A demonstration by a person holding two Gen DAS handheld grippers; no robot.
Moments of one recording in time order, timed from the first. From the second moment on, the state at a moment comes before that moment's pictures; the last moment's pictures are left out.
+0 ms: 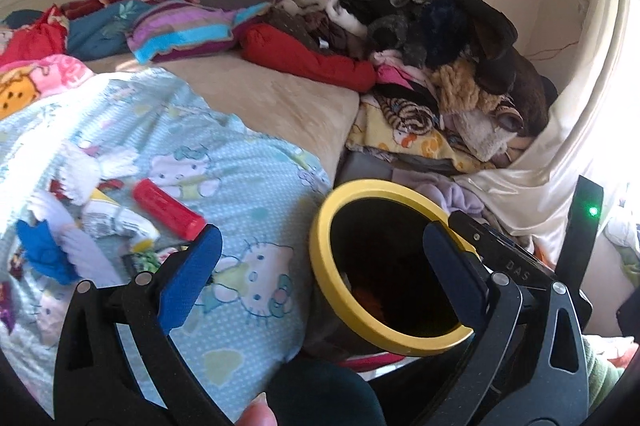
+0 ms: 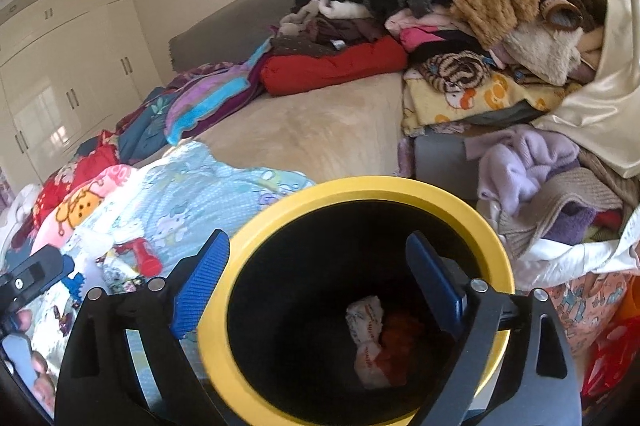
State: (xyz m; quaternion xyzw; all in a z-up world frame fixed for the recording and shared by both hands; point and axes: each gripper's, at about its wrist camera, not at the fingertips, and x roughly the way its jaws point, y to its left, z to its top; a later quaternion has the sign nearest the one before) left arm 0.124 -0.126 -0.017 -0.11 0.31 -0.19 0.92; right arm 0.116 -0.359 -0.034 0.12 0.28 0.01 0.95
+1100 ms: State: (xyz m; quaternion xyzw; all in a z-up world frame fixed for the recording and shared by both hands) left arm 0.120 -0.023 -0.008 -0.16 0.27 -0.09 0.94; right arm 0.098 -0.227 -0.023 0.05 0.29 0.13 0.95
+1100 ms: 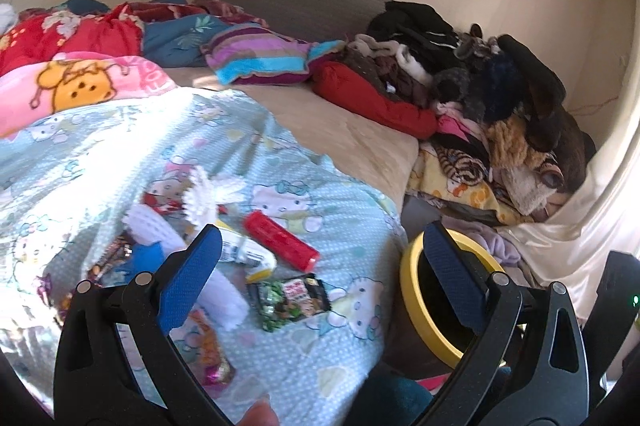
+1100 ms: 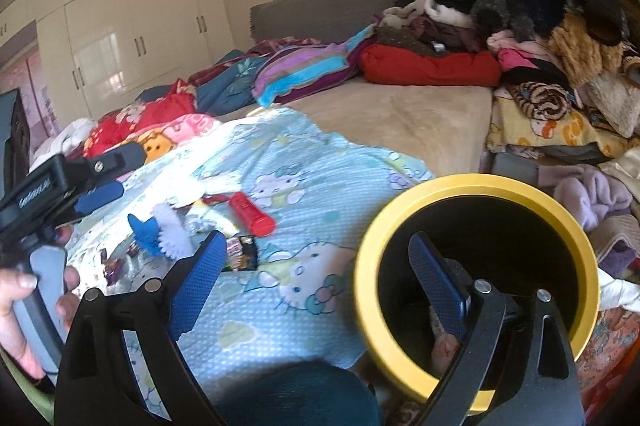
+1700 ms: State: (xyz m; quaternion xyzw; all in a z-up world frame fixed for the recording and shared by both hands) left arm 0.117 0.065 -0.013 -0.21 0.26 -0.01 0.94; right arm 0.116 -0.157 -0.037 0.00 0.32 0.19 0.93
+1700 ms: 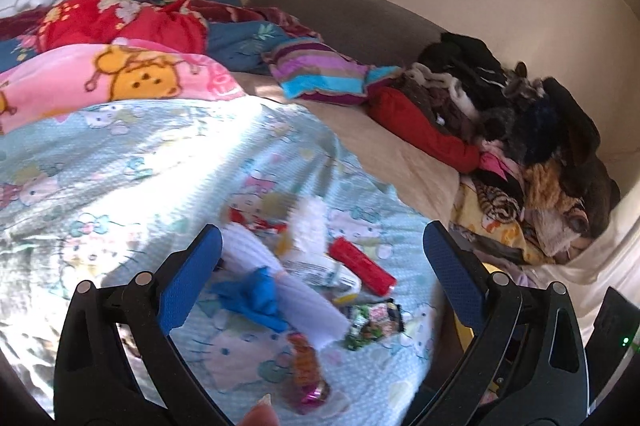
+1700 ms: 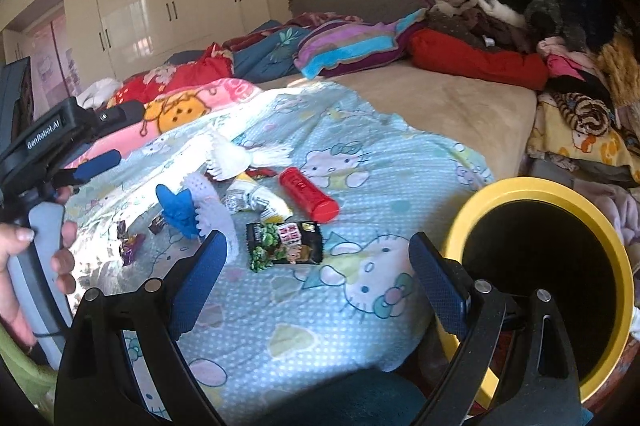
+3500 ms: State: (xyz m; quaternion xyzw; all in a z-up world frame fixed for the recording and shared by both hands) left arm 0.128 0.072 -0.079 -0.20 0.37 -0.03 0.91; right arm 0.142 -0.138 -0.075 0.04 0.37 0.21 0.90
